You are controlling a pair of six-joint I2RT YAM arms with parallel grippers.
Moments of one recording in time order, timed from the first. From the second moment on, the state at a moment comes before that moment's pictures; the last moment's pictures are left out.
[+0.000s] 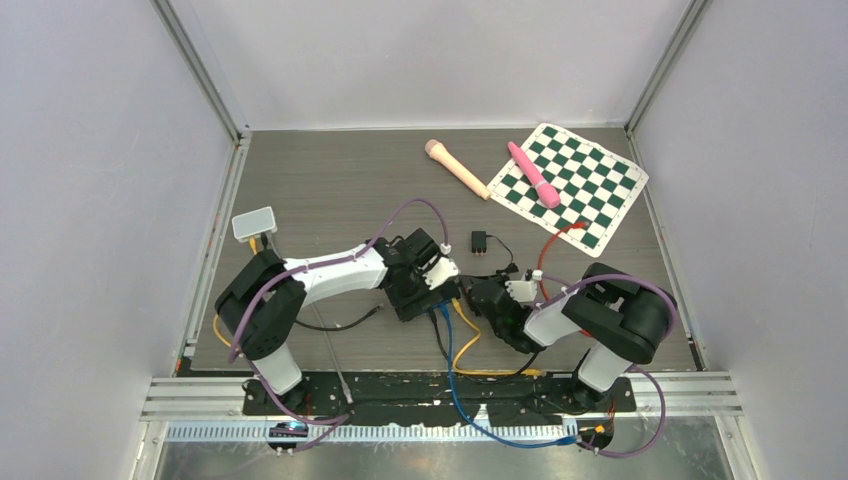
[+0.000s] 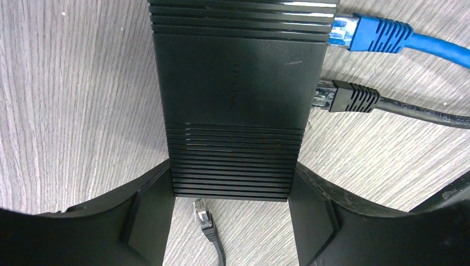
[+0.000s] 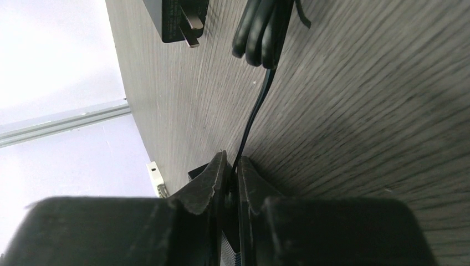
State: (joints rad) left arm -0.86 1.69 1.03 -0.62 0.05 0.26; right arm 0.92 1.64 0.31 0.69 0.60 1.83
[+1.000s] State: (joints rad) left arm -0.86 1.67 1.01 -0.58 0.06 0.26; right arm 0.91 1.62 0.30 0.72 0.61 1.73
